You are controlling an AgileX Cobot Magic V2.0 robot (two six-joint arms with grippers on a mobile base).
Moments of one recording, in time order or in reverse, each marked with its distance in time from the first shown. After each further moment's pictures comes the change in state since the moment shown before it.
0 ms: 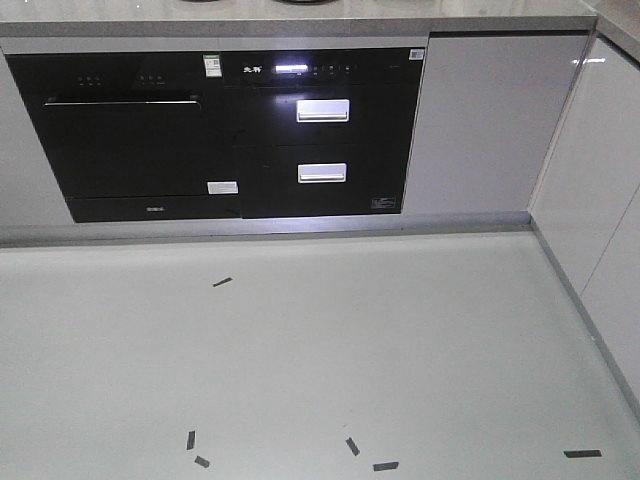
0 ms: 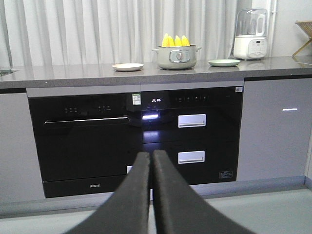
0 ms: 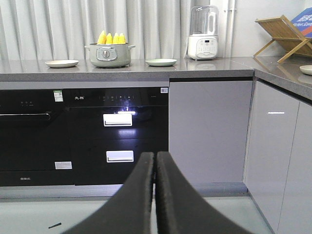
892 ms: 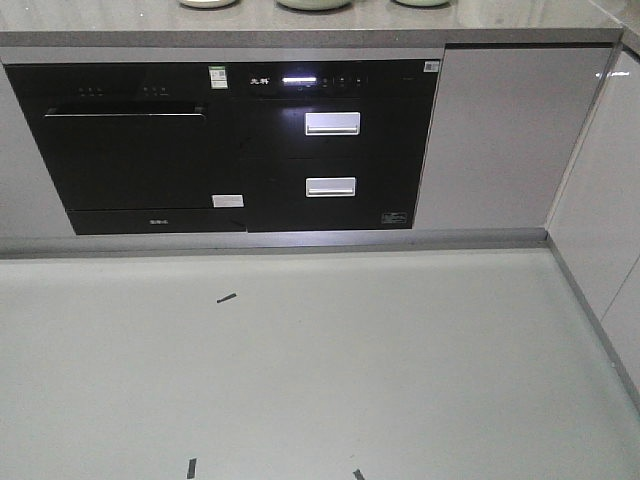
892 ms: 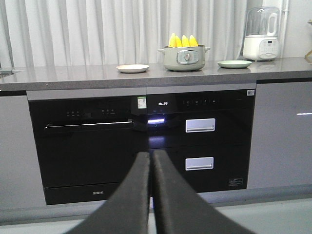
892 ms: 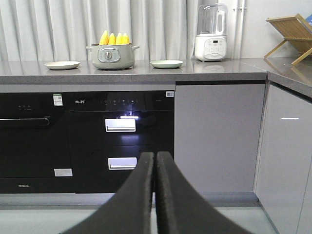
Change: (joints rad) left arm 0.000 0.000 0.000 0.000 0.000 0.000; right arm 0.000 0.000 0.000 0.000 0.000 0.000
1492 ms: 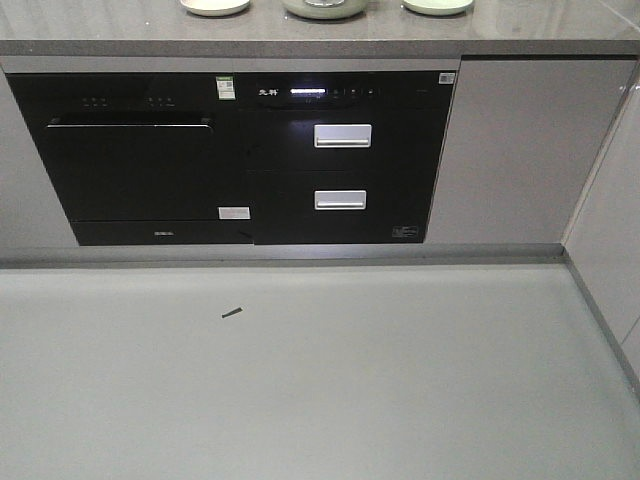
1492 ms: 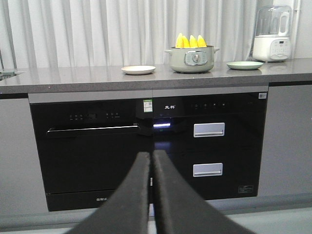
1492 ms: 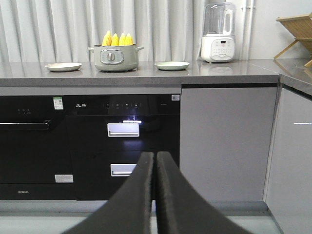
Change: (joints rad) left arm 0.000 0.000 0.000 0.000 0.000 0.000; right arm 0.000 0.000 0.000 0.000 0.000 0.000
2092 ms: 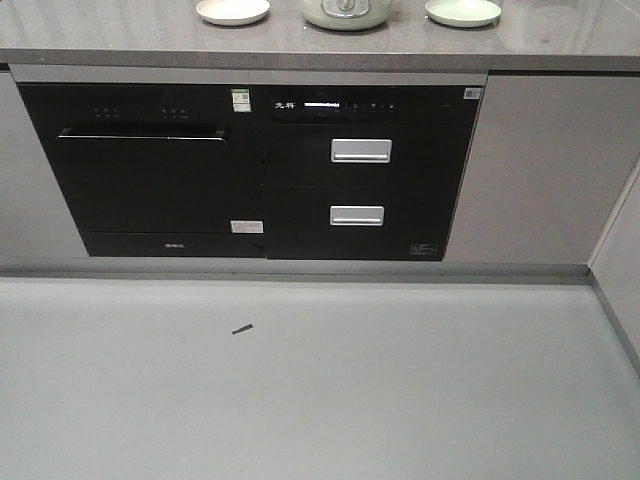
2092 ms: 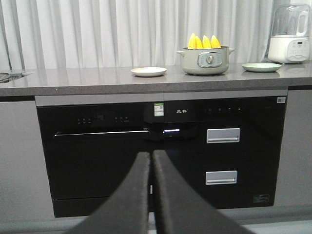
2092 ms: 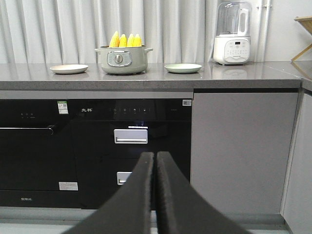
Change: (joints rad) left arm 0.000 0.000 0.000 0.000 0.000 0.000; right arm 0.000 0.000 0.000 0.000 0.000 0.000
